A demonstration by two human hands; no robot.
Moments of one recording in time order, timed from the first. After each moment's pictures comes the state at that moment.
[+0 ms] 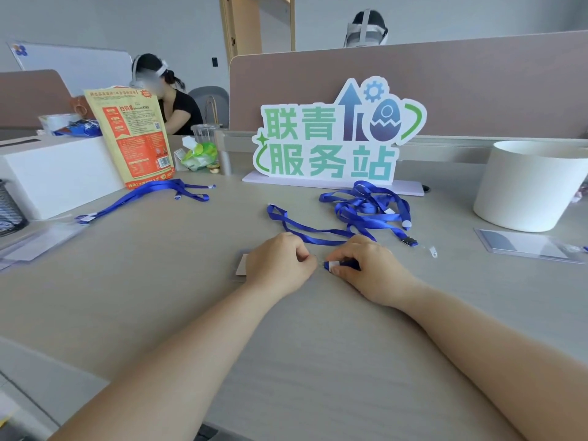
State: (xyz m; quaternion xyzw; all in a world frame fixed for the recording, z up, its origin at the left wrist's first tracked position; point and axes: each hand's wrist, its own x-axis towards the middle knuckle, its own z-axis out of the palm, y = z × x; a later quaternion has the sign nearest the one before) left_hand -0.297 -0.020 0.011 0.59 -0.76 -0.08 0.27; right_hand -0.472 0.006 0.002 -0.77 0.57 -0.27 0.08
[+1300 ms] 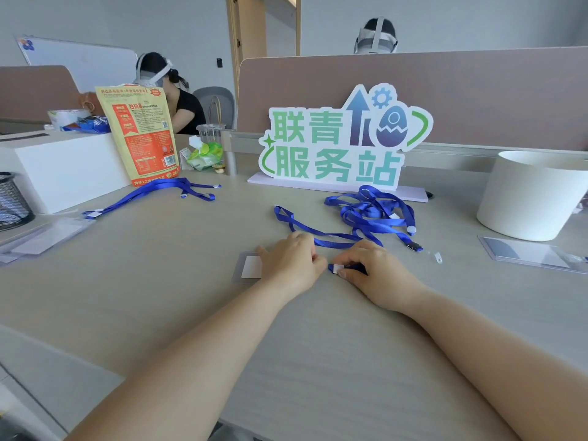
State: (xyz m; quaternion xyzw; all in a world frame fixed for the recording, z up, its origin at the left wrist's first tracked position) left_hand -0.305 -0.028 0.011 0.60 -0.77 -0.11 0.21; right_hand -0.473 0.003 -0.003 -0.78 0.56 -0.28 0.08
